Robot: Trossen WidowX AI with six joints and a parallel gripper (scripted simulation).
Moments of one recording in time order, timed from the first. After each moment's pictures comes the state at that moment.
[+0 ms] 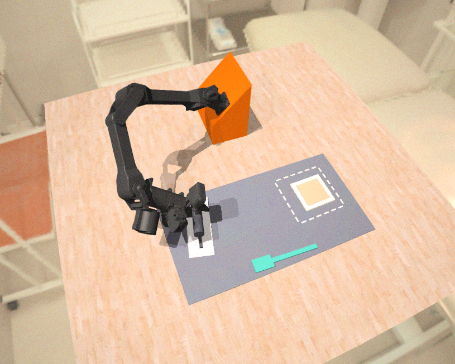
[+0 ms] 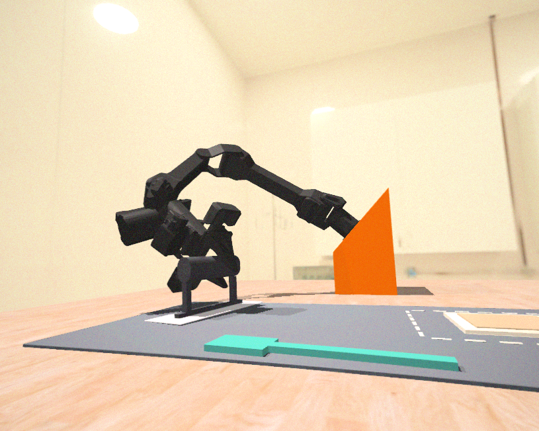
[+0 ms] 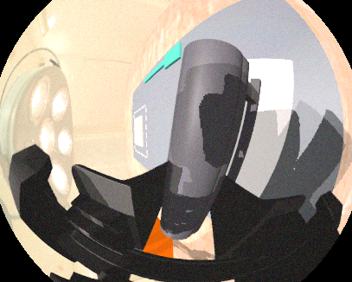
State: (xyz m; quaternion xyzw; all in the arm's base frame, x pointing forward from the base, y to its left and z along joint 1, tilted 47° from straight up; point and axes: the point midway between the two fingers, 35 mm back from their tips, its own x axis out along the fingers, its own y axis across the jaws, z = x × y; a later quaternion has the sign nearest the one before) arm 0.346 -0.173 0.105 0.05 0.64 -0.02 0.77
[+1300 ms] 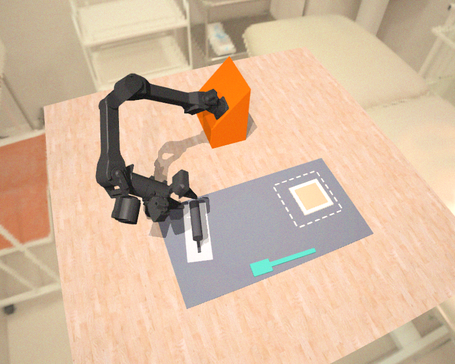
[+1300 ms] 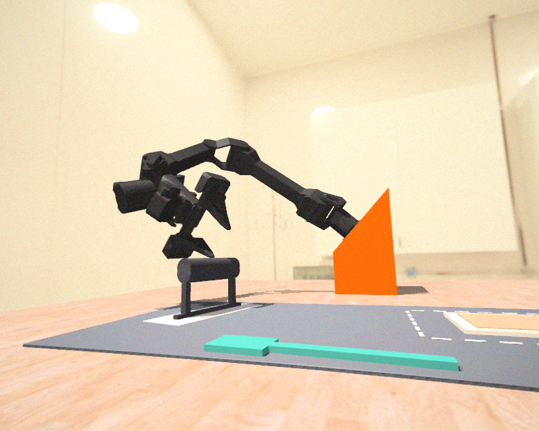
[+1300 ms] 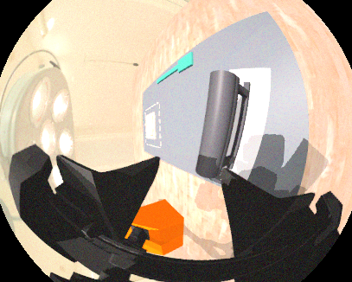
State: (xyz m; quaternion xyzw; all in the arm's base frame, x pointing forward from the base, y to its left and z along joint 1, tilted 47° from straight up) arm 0.320 -0.149 0.172 0.06 0.63 -0.03 0.77
